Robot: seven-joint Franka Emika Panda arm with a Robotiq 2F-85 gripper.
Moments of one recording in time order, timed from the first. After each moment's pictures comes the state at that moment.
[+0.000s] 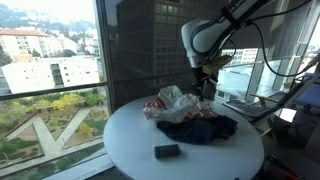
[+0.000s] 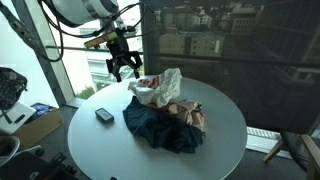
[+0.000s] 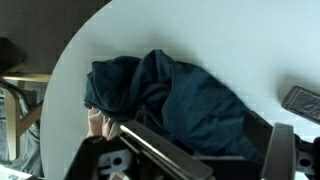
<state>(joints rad) 0.11 0.08 0.08 -2.18 -0.36 2.03 0.30</state>
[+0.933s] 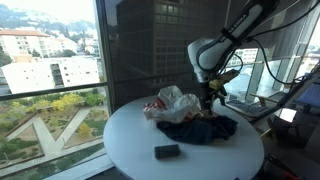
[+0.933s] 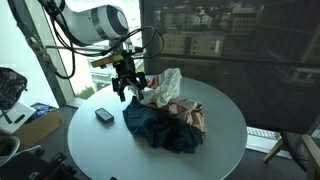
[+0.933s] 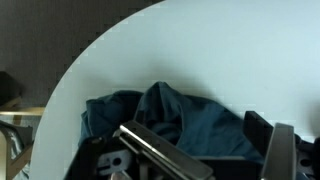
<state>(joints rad) 0.08 0.16 0.04 -2.27 -0.36 2.09 0.33</state>
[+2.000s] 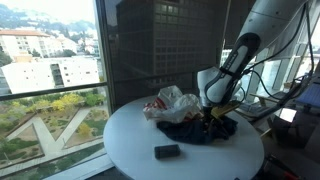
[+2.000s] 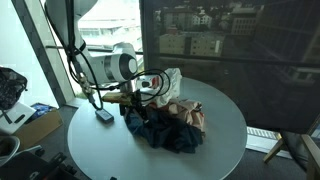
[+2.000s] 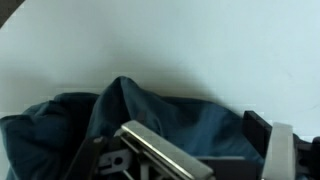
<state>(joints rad) 0.09 0.39 -0.07 -2.37 -0.33 2.59 0.35</state>
